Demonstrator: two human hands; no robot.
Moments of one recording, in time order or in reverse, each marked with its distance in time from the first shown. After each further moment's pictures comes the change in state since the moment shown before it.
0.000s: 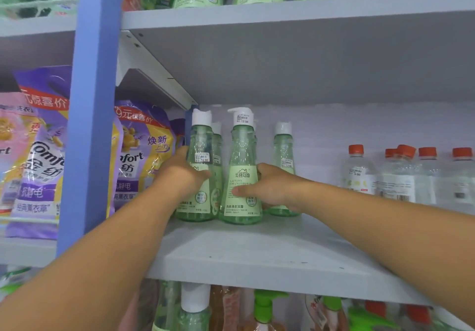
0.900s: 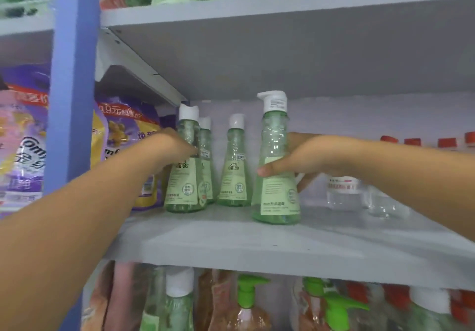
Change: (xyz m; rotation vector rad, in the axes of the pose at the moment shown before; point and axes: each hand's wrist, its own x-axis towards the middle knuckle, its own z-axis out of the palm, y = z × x) left_hand -0.002 0.050 -0.023 0.264 -0.101 -0.088; right_hand -0.068 -0.022 -0.087 -0.259 -0.069 0.067
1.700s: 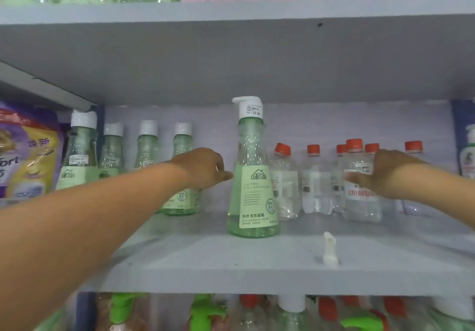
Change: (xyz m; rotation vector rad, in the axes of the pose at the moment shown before) left_hand -0.042 0.174 0.158 0.402 -0.196 0.525; right_hand -0.140 0.223 -0.164 -0.642 0.424 0.603
